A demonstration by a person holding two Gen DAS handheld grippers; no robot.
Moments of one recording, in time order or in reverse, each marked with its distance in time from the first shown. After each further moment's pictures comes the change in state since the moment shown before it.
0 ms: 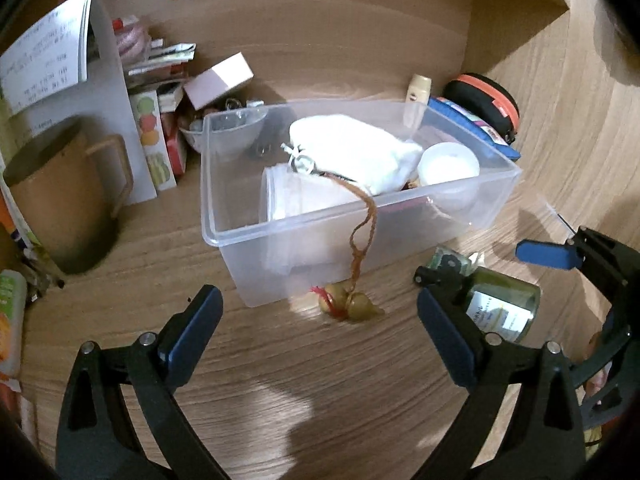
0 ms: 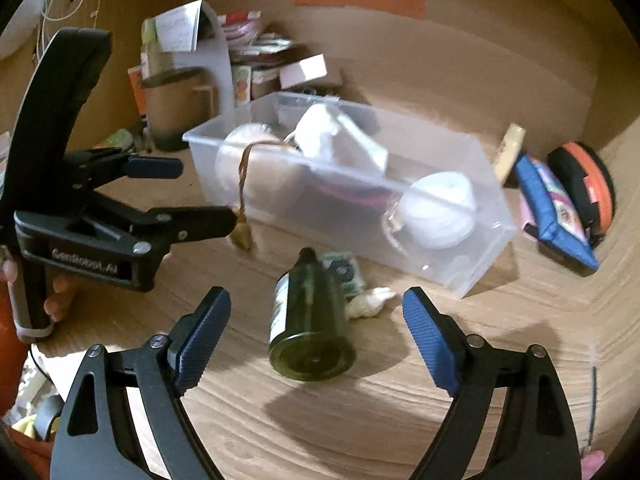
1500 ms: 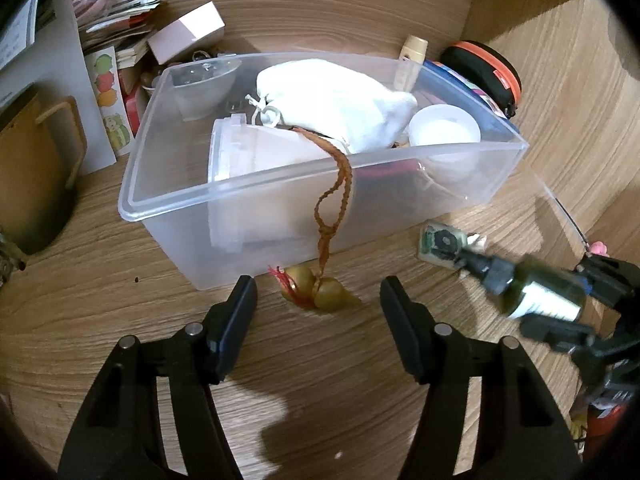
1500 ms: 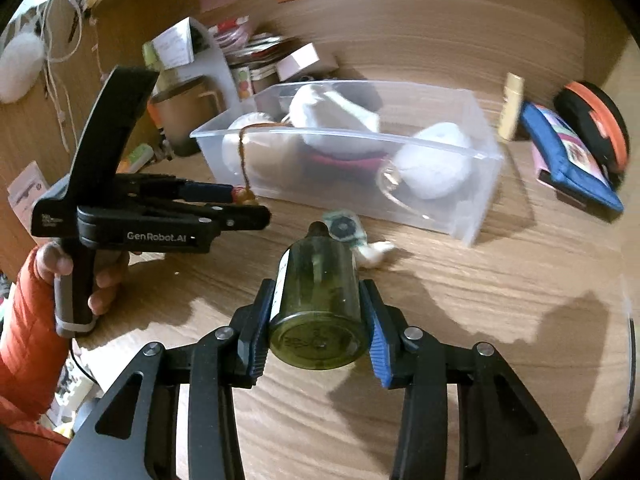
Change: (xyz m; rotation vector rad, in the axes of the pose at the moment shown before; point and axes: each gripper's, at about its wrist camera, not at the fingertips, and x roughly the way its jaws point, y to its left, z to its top) left arm 0.029 -0.009 0.006 -0.017 0.140 -0.061; right arm -0.017 -0.033 -0.033 0.145 0.002 0.139
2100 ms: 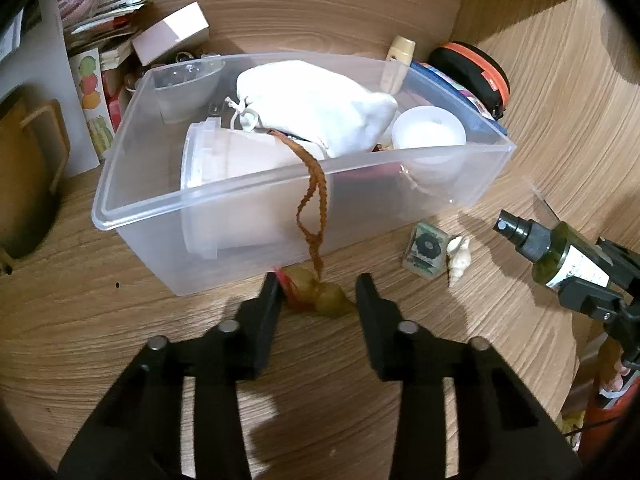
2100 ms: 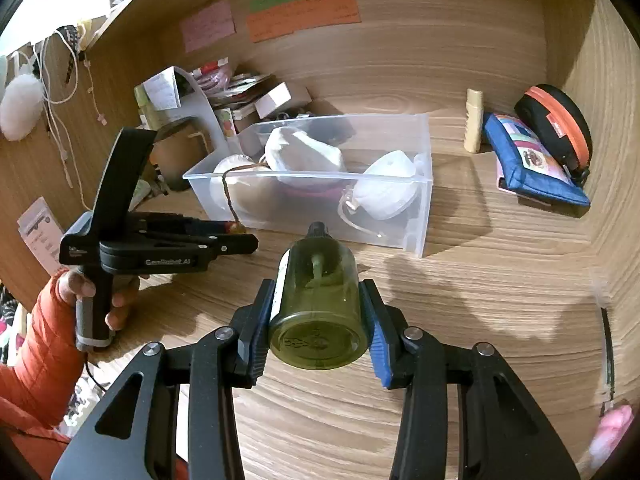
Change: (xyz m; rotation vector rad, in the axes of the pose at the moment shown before) left arm 0.001 -0.008 0.001 -0.002 -0.003 -0.052; right arm -0.032 -0.013 0.004 0.047 -0.079 0.001
